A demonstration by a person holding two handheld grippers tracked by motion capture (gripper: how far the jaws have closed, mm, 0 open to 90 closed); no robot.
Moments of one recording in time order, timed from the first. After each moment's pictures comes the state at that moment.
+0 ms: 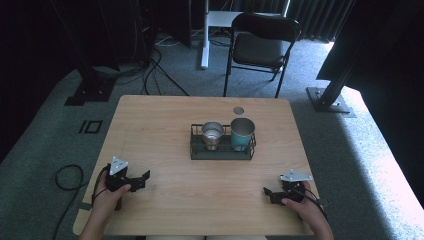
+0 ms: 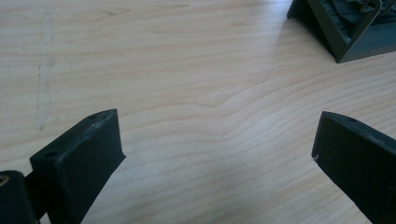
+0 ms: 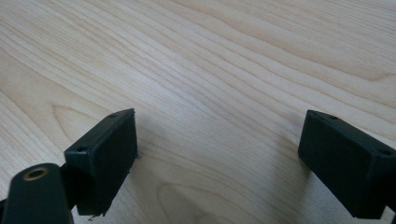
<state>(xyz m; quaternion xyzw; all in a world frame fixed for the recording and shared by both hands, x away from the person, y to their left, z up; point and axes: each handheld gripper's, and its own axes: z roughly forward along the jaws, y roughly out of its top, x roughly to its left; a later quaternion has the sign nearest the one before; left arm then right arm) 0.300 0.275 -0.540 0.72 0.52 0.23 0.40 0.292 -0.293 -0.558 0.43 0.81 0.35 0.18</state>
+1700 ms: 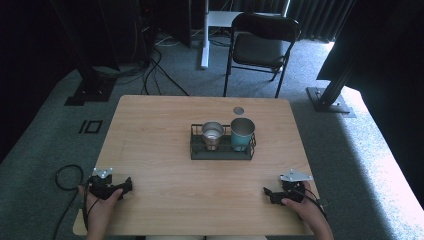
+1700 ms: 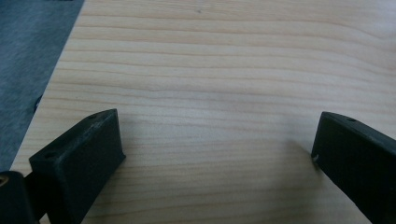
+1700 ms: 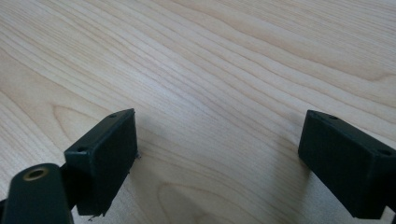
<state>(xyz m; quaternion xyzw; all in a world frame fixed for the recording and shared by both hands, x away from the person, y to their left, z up) 0.281 0.301 -0.556 0.63 0.68 0.27 0.25 0.292 -0.293 -0.558 0.43 0.81 0.35 0.18</state>
